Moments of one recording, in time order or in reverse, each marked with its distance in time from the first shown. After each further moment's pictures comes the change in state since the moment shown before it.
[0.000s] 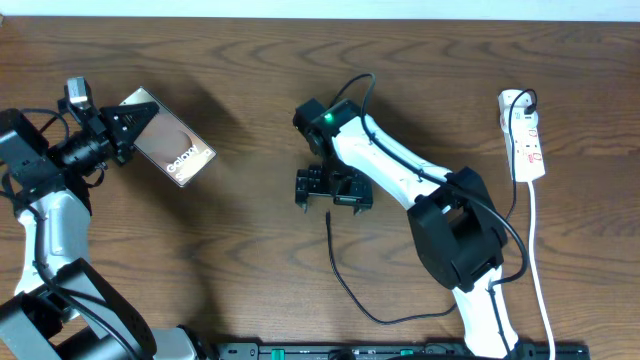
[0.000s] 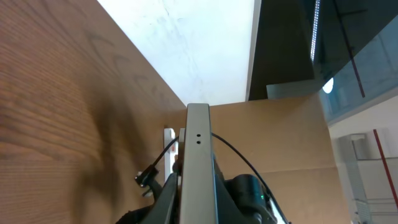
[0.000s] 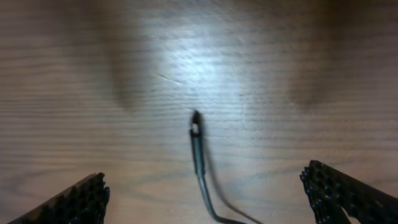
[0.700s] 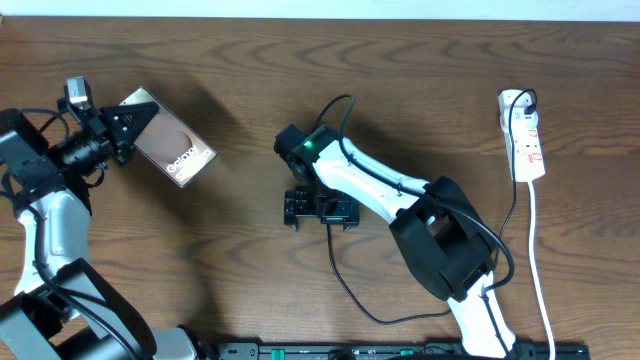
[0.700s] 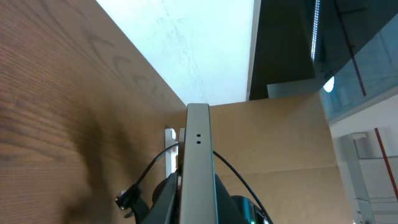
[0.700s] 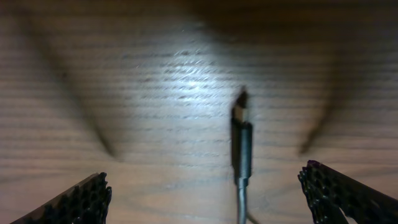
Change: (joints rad) left arm 0.000 0.000 0.000 0.000 0.000 0.007; right arm 0.093 0.000 -0.076 0.093 0.026 0.050
